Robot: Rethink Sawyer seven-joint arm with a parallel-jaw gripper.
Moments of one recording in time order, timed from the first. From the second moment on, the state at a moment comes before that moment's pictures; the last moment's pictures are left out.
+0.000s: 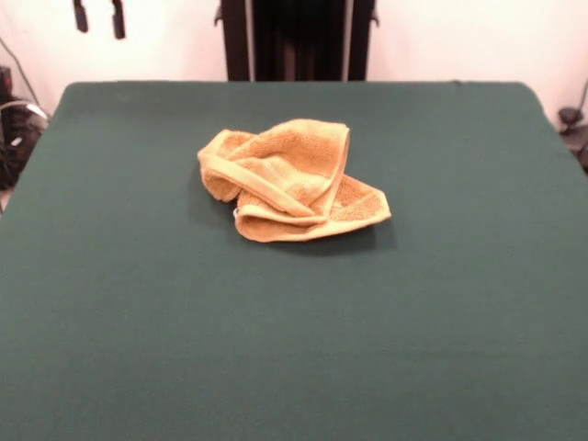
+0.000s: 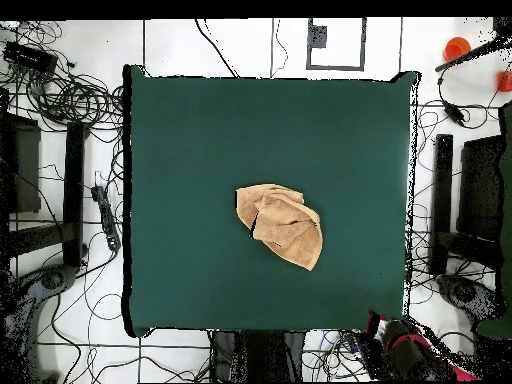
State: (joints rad) arm -1.11 -0.87 0.17 2.16 -0.56 0.22 1.57
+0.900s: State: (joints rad) arm -1.34 -0.88 0.33 2.17 -0.64 0.22 1.57
